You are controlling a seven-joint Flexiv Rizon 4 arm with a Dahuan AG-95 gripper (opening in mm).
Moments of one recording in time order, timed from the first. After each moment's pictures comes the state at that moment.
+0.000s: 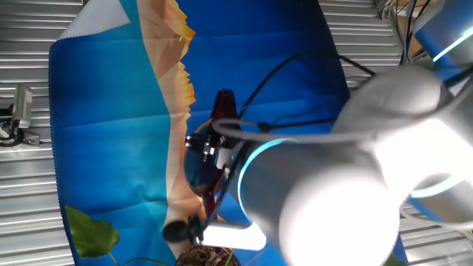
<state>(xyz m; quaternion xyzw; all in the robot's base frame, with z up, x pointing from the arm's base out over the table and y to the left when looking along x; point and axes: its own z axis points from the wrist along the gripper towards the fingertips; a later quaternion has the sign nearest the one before) 0.487 0.103 0.204 0.59 -0.78 0.17 0.14</state>
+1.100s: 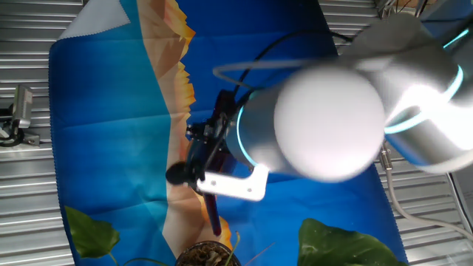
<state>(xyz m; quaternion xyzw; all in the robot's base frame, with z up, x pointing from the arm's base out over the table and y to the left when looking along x) 0.483 0.078 0.182 0.60 -0.79 0.12 0.09</state>
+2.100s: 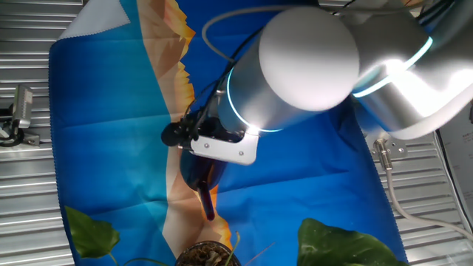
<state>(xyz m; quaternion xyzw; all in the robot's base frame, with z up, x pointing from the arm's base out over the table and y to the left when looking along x) 0.493 0.061 0.162 0.60 -0.79 0.09 0.05</state>
